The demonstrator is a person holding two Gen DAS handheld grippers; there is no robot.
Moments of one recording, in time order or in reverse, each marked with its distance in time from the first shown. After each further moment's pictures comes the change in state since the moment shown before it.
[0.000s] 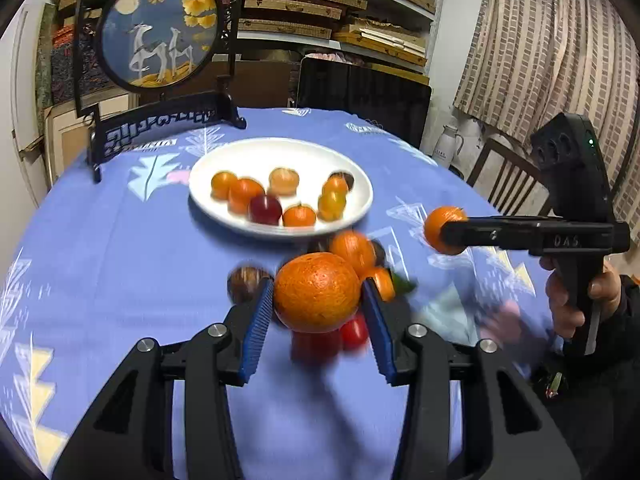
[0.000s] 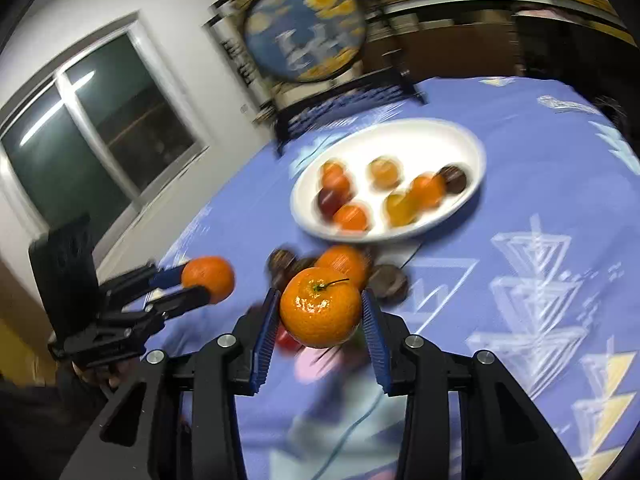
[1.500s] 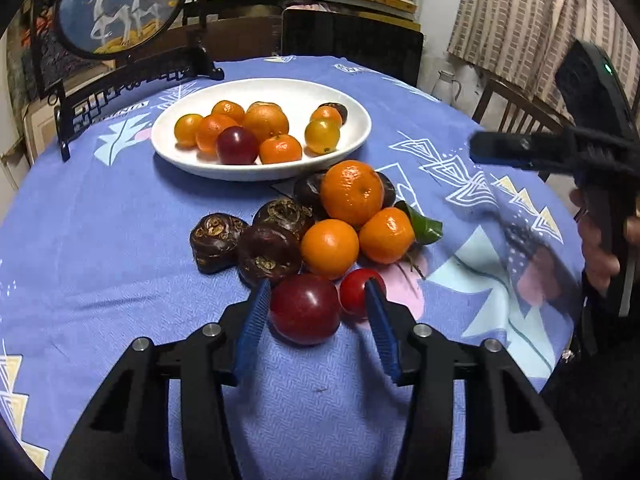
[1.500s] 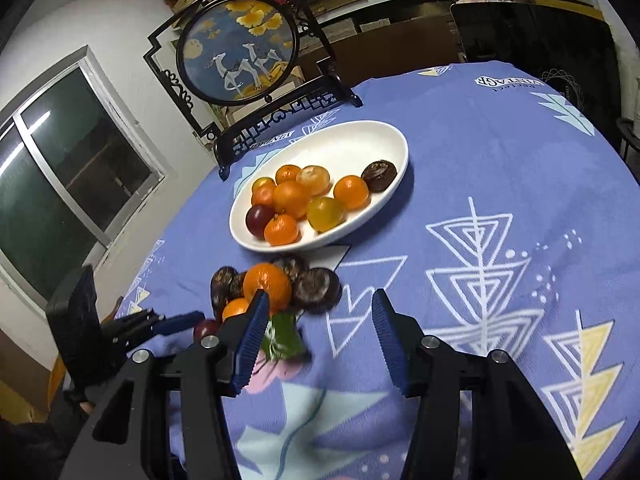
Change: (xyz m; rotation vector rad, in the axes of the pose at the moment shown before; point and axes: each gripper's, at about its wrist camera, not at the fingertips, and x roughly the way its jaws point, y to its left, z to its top) left arm 0.051 -0.011 -0.038 0.080 0.169 0.006; right arm -0.003 -0.032 -0.021 0.116 -0.040 -0.115
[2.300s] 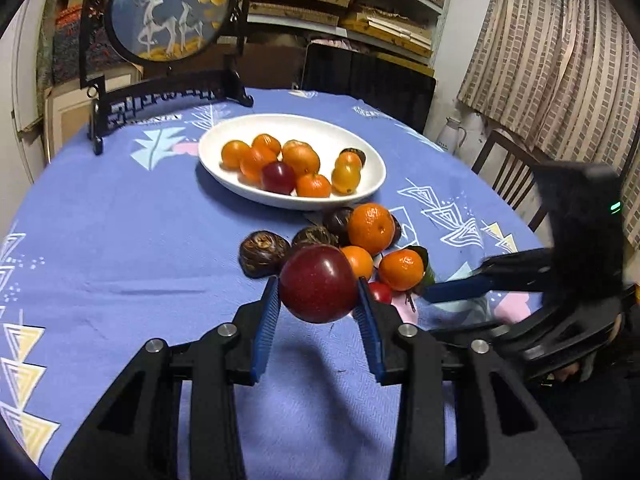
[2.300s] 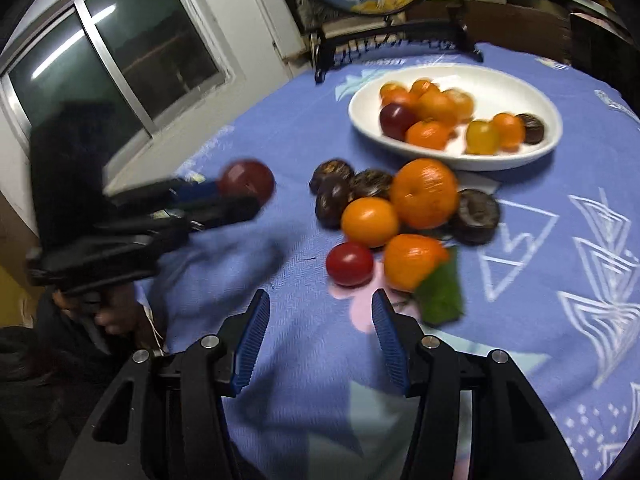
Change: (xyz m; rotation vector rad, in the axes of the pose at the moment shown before) left arm -0.054 0.027 -0.005 -0.105 -0.129 -0.016; right arm 0.055 0.096 -0.050 -0.305 0.248 0.119
